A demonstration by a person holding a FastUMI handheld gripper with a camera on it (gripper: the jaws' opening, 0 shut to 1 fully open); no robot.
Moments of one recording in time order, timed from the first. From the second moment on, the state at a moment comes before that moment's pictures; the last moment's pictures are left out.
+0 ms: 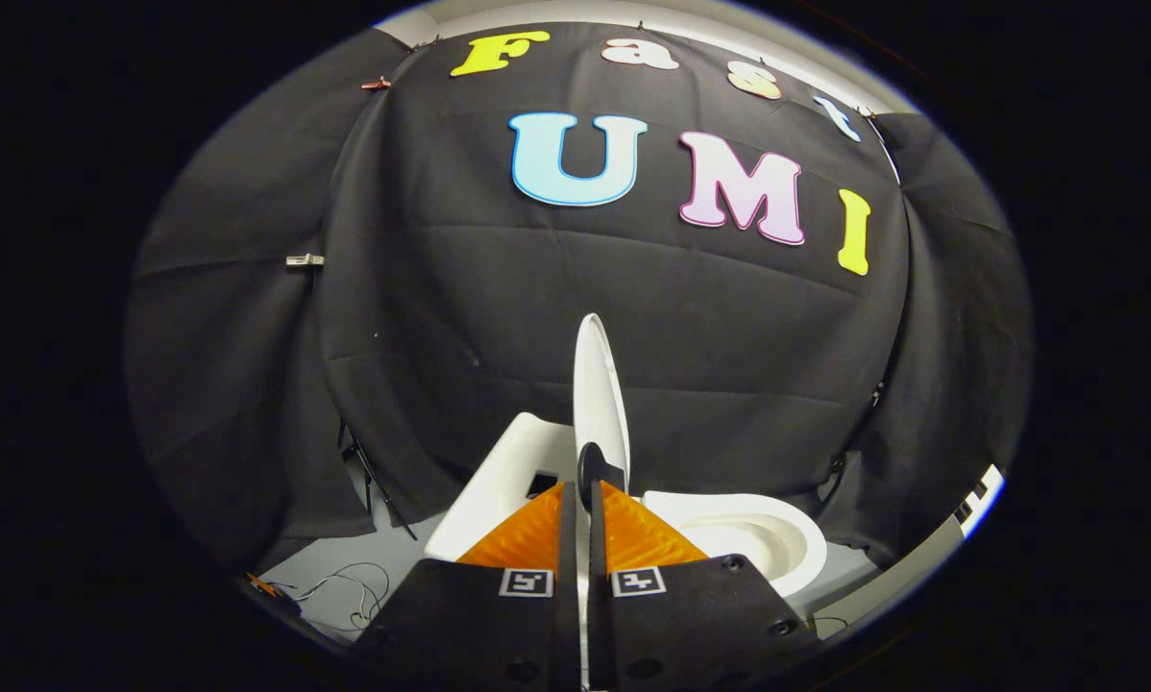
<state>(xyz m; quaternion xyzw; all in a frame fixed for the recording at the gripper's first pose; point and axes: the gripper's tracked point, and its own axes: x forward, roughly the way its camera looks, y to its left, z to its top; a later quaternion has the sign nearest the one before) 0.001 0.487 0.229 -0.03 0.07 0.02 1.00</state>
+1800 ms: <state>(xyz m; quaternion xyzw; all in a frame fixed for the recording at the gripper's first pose) -0.017 0.365 0.285 0.04 0.01 0.10 0.99</state>
